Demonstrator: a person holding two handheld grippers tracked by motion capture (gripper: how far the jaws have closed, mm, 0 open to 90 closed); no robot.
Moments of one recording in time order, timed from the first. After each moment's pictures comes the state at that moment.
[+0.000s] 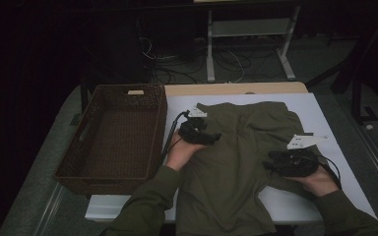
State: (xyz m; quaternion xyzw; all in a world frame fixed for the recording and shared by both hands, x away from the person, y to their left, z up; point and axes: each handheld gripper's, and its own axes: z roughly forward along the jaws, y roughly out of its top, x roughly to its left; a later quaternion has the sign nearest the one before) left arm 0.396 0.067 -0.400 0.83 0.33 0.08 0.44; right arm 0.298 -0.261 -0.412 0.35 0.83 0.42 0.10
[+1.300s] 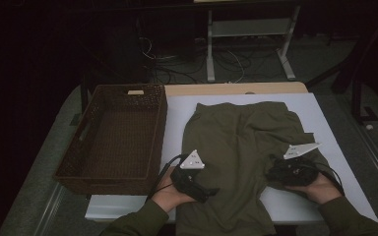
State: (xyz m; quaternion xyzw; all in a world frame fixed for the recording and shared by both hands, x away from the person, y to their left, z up) left arm 0.283 0.090 -0.427 0.87 0.22 0.04 0.43; right arm 0.289 -0.260 -0.431 0.34 0.87 0.36 0.04
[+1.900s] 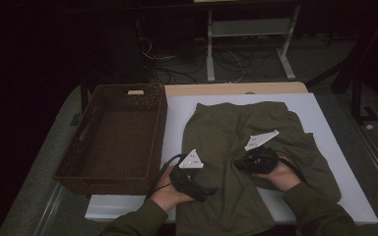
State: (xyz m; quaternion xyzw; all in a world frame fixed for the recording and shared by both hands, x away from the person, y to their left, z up) left arm 0.284 0.092 -0.428 0.88 0.22 0.04 0.43; right arm 0.325 -0.171 -0.426 0.28 0.88 0.37 0.04
